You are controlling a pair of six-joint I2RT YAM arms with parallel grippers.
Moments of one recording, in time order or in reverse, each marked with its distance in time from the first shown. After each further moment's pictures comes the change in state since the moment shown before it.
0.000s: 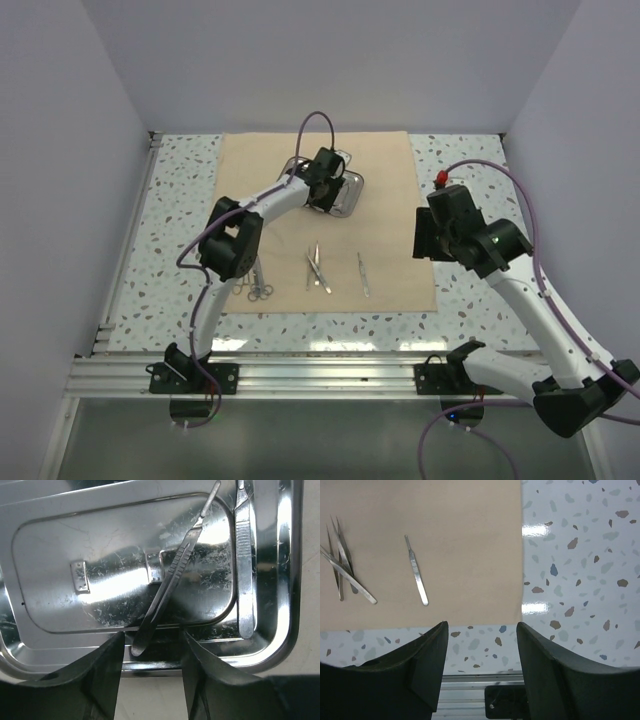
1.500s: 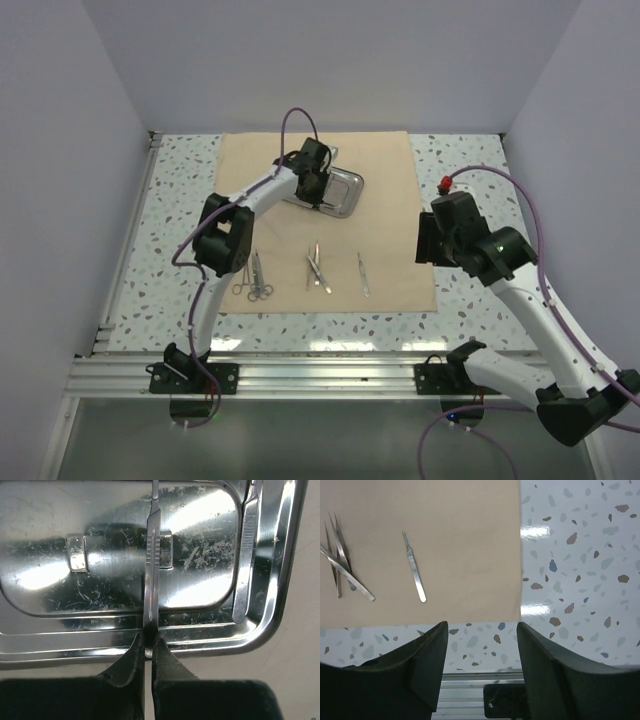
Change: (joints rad) left arm 0.076 -0.002 0.053 -0.114 0.196 -0.128; right arm 0.000 -0.053 -0.043 0.003 0.000 0.008
